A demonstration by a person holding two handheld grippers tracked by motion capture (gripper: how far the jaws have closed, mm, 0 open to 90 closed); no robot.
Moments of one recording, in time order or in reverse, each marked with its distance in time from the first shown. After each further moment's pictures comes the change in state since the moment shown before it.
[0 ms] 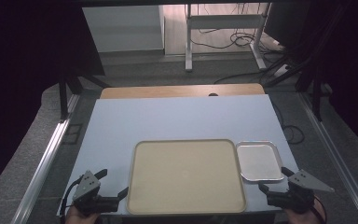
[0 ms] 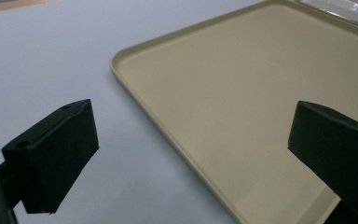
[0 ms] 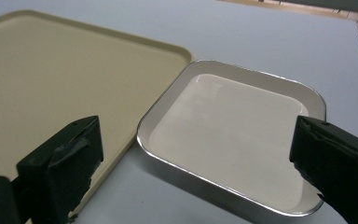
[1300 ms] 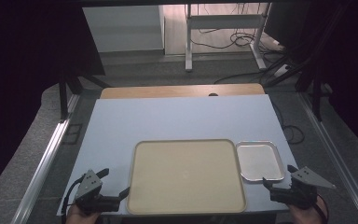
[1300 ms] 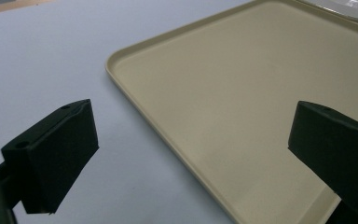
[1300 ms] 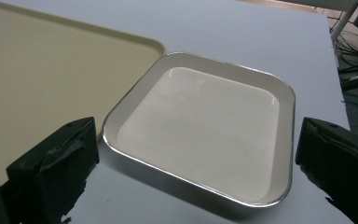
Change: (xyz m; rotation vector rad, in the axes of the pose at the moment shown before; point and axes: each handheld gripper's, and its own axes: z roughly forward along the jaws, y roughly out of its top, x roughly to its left) left arm -0.001 0.002 0.004 0.009 -0.007 0.024; right arm -0.018 -0.004 0.007 0.025 -0.064 0.030
